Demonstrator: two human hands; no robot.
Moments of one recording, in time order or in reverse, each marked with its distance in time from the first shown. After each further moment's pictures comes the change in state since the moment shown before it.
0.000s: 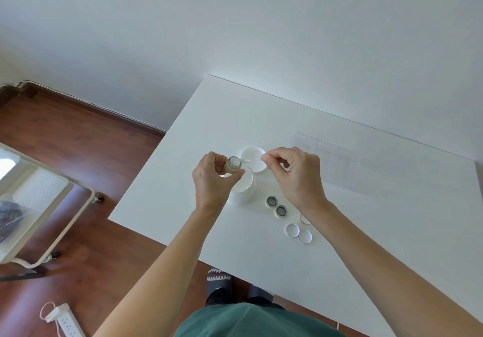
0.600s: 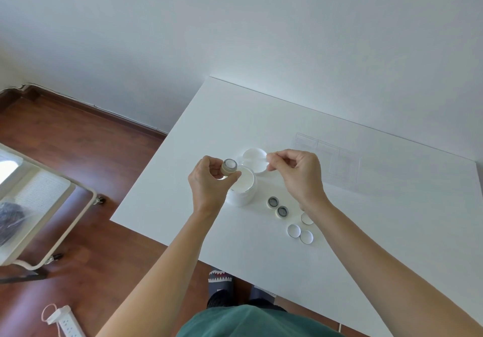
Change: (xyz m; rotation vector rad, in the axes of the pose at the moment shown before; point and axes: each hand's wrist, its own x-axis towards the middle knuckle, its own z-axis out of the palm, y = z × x) left_hand -0.002 -0.002 -0.008 -0.061 0.015 -0.112; right_hand 0.002 0.009 0.005 0.350 -0.029 0.376
